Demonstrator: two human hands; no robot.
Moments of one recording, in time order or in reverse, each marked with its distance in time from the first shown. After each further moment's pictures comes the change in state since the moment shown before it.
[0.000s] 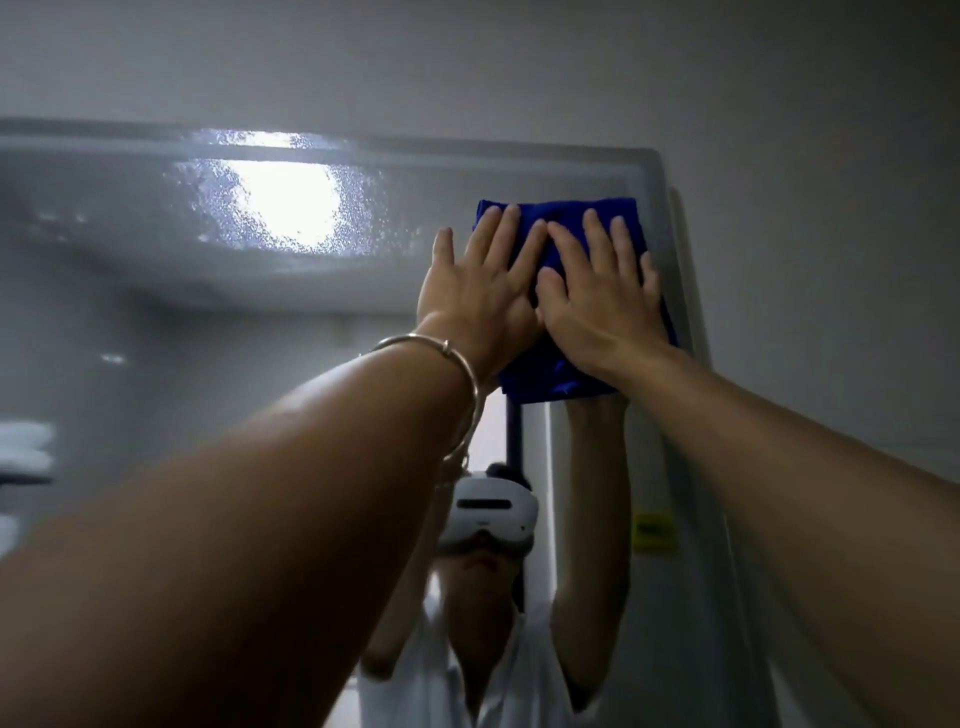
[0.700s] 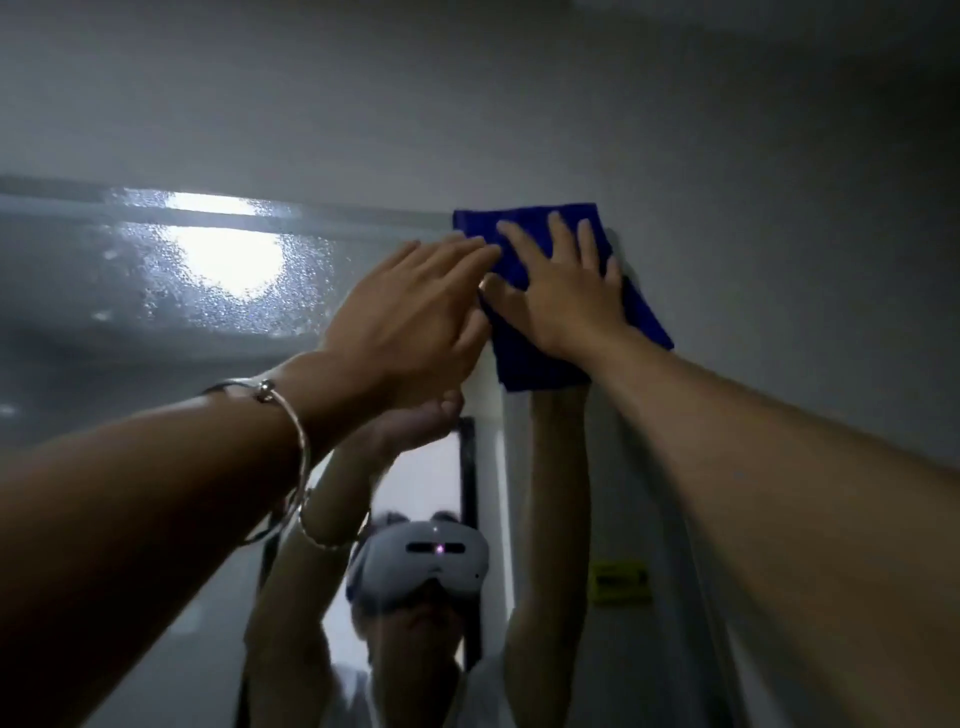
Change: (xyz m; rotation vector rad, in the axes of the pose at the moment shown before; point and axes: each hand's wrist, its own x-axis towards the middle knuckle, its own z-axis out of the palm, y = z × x) left_hand 0.021 -0.046 -0.022 -0.417 0.326 0.202; right_hand 0.082 0.004 -0.019 -0.161 -0.071 0.032
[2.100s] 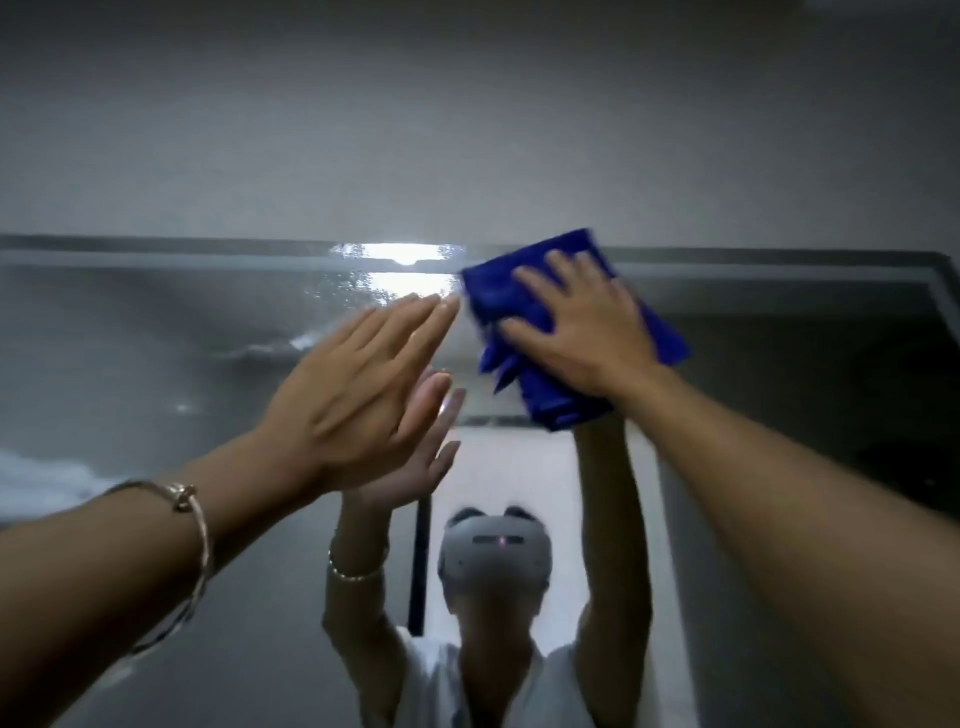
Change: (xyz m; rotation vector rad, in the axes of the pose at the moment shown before) left_hand -0.207 -0.251 -0.155 0.228 -0.097 -0.026; right_hand 0.006 -0.293 0.050 0.057 -0.007 -0.178
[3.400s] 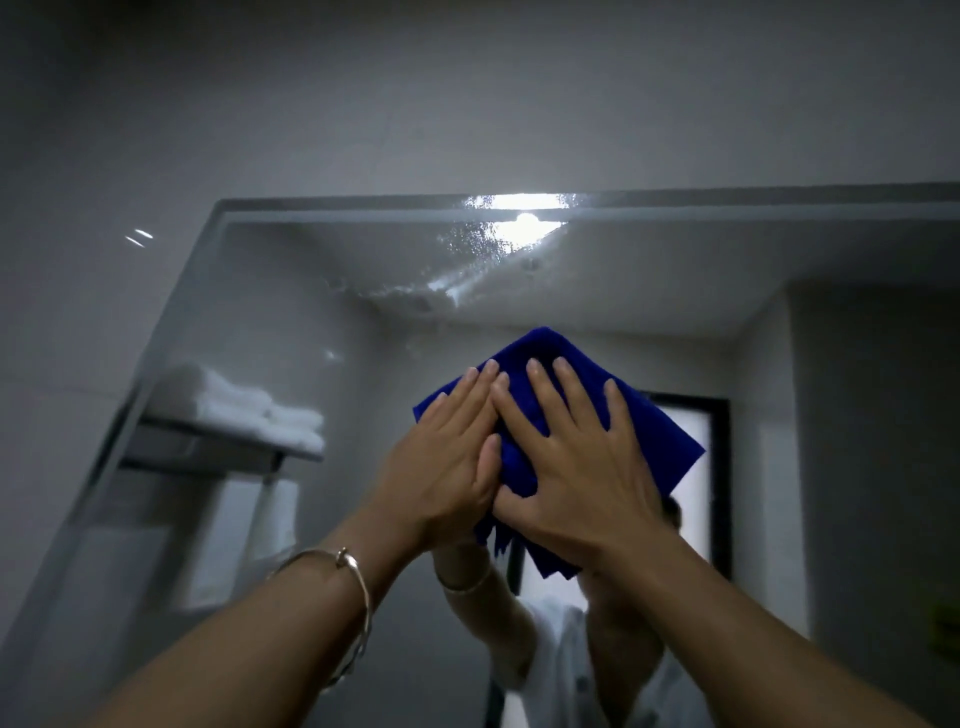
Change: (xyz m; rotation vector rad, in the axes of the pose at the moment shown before) left_hand -0.097 0.035 0.043 -0.256 -0.233 -0.336; right_hand -0.134 -0.095 0.071 0.082 0.029 -0.340
